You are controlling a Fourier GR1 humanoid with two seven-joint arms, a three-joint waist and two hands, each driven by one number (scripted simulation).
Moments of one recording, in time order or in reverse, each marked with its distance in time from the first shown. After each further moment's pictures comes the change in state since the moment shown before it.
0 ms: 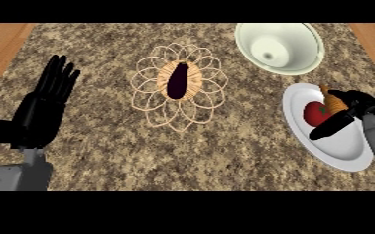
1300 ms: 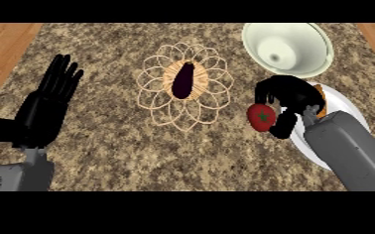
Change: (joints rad) left arm -0.006 -0.021 0.007 -0.016 -0.009 -0.023 0.034; right arm -0.165 0.073 0.363 -0.198 0.332 0.152 -0.479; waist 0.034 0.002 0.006
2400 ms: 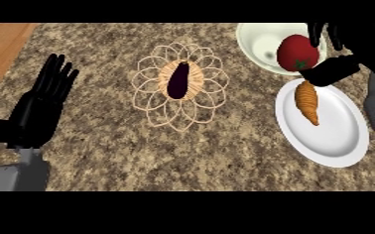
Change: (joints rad) left arm 0.001 -0.005 0.035 0.000 -0.011 -0.015 0.004; right arm -0.173 -0.052 -0.315 -0.233 0.159 -0.090 0.064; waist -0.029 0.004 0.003
